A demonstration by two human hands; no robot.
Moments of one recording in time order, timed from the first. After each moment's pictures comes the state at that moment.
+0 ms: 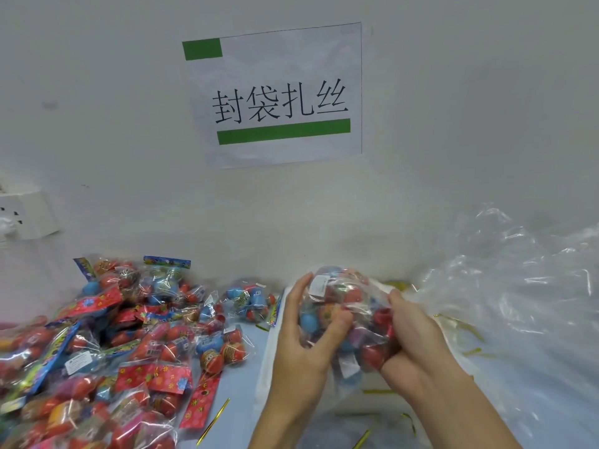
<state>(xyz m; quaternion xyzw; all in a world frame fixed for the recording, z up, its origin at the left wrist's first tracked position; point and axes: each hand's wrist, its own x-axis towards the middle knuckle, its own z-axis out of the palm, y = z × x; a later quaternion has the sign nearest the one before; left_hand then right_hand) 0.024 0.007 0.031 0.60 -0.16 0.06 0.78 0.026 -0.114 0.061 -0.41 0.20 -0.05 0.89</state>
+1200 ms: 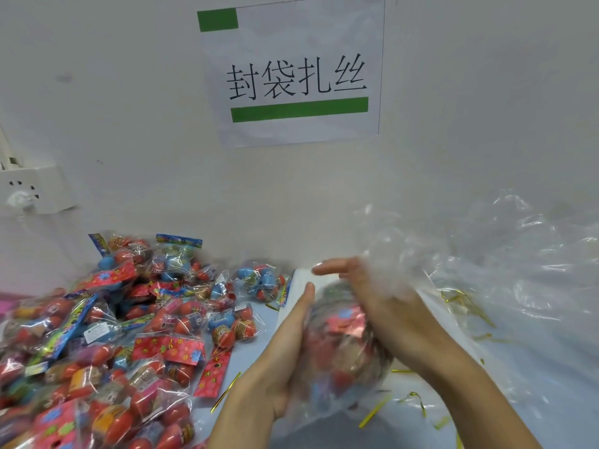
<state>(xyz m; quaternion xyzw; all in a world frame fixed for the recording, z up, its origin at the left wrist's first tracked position) 0.038 0.041 0.025 0.56 -0.06 -0.28 0.78 0.003 -0.100 0.075 -0.78 -0.13 -0.15 0.59</state>
